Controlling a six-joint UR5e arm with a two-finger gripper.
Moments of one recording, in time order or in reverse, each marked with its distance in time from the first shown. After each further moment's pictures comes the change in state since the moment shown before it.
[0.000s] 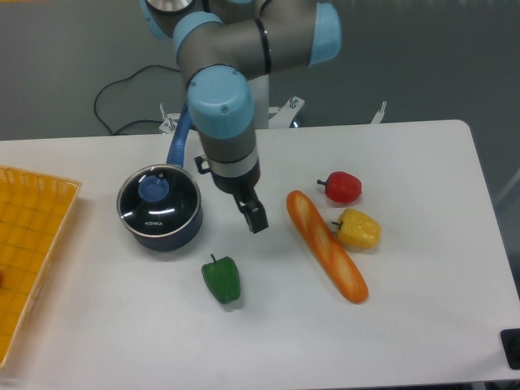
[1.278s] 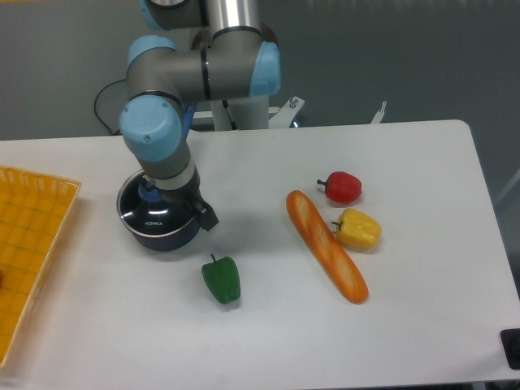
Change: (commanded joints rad) arm -0.161 0.015 -0.156 0.051 -0.061 -0.524
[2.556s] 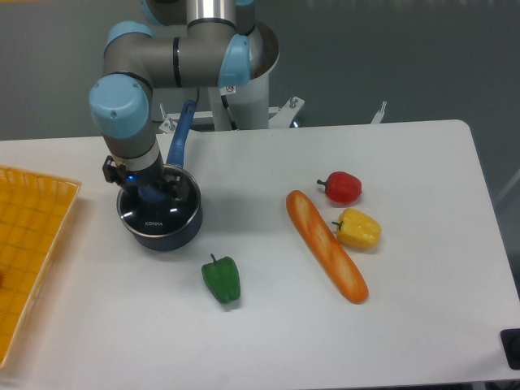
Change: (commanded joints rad) arm -0.071 0.031 -0.111 0.114 -0.020 -0.560
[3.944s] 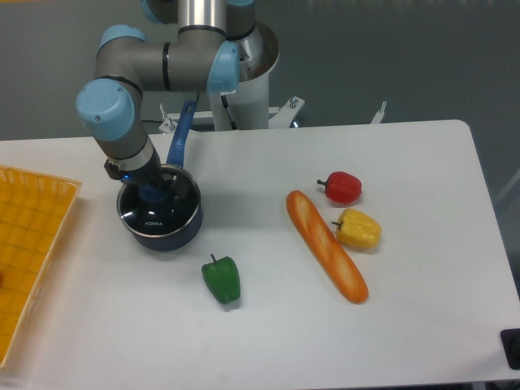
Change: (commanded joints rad) arm -0.037 -0.017 -0.012 0.000 0.064 0.038
